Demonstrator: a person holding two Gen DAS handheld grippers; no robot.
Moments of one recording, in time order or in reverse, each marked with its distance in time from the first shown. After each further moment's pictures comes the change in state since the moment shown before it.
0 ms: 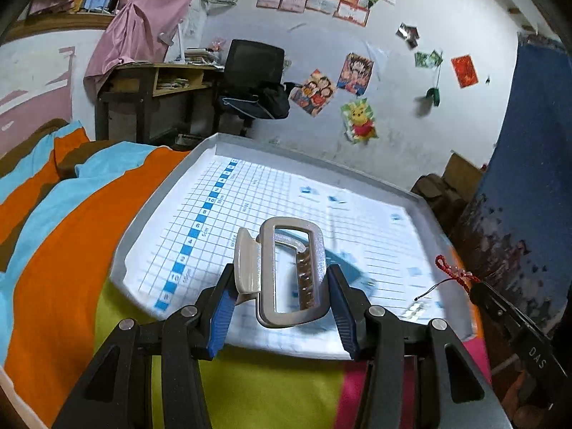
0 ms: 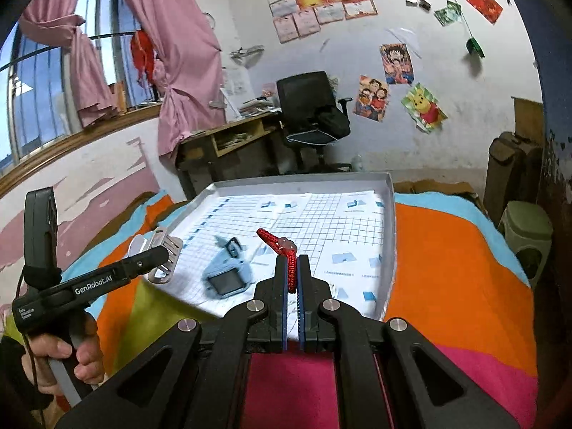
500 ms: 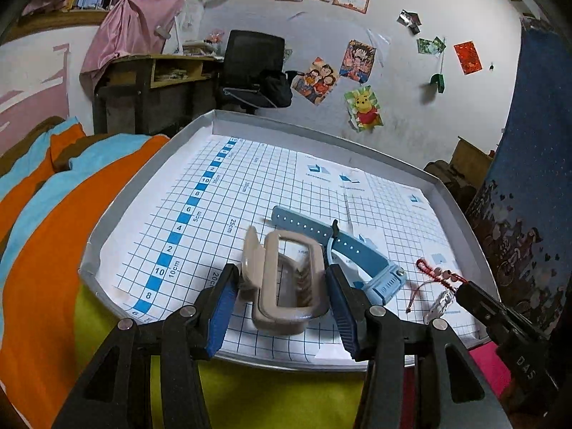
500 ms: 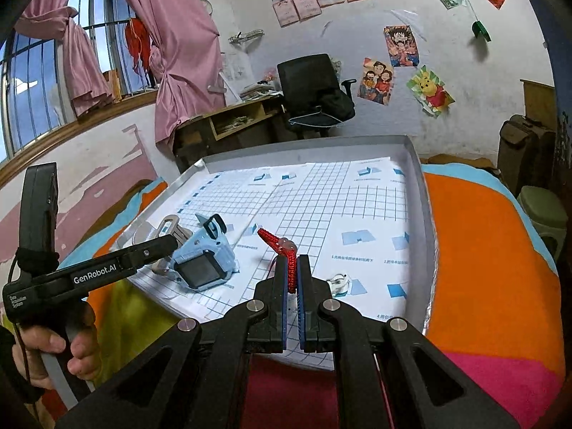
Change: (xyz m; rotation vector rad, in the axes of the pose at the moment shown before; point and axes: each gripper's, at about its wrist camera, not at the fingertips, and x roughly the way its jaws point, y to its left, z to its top) left arm 0.027 0.000 -0.015 0.024 0.020 0.016; right arm 0.064 0.002 -0.029 0.002 0.046 0.022
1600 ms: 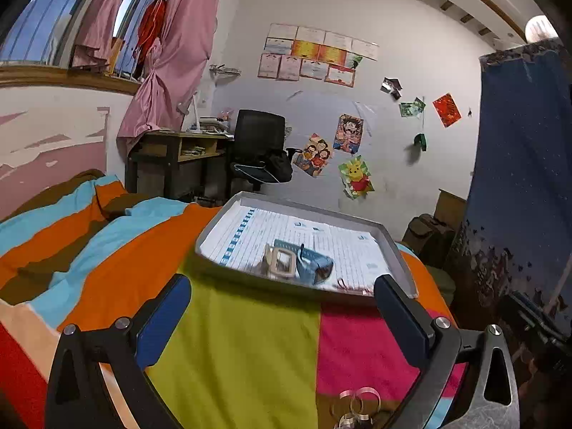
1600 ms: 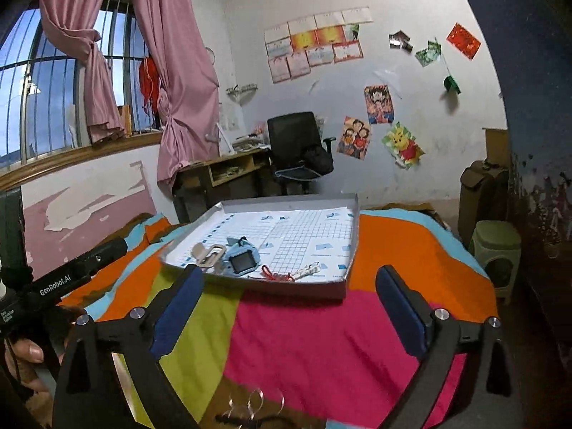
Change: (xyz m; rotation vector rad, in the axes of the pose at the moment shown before) left arm -0.208 -0.009 -0.079 0.016 -0.319 0.021; right arm -0.199 0.017 -0.038 -0.036 -0.240 -0.094
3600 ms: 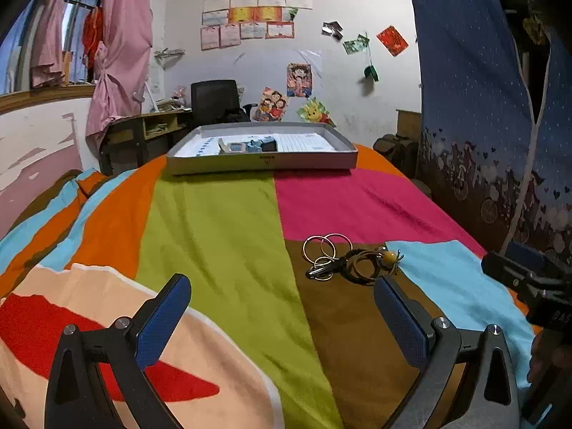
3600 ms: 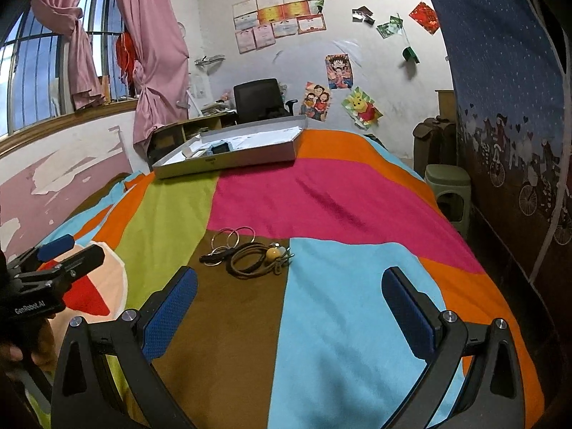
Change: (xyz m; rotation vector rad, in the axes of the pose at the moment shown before) left arm -0.073 -0.030 -0.133 0.248 0.168 -0.084; right arm -0.138 -0.020 -0.137 0.035 0.136 -0.153
